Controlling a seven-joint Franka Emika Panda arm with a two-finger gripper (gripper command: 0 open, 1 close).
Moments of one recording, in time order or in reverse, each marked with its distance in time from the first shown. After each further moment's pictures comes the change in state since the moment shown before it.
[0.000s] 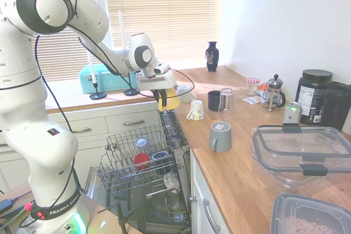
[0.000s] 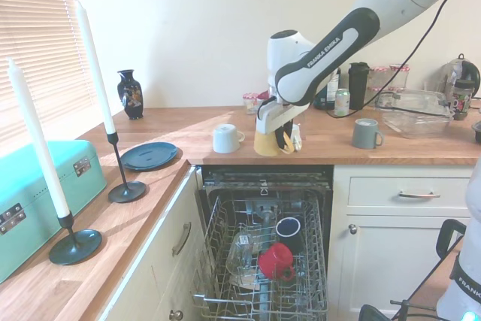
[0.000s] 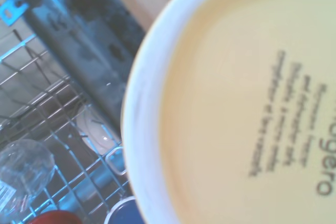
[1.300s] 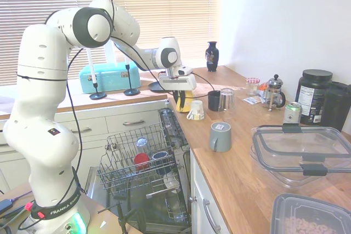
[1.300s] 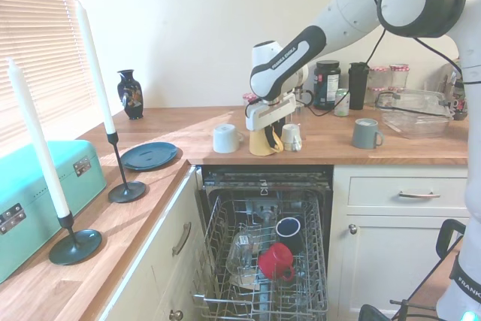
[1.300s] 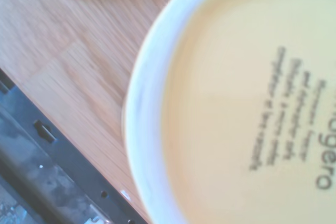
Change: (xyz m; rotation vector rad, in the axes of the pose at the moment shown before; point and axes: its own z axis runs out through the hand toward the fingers) arm 0.096 -0.035 0.061 -0.066 -0.122 0.045
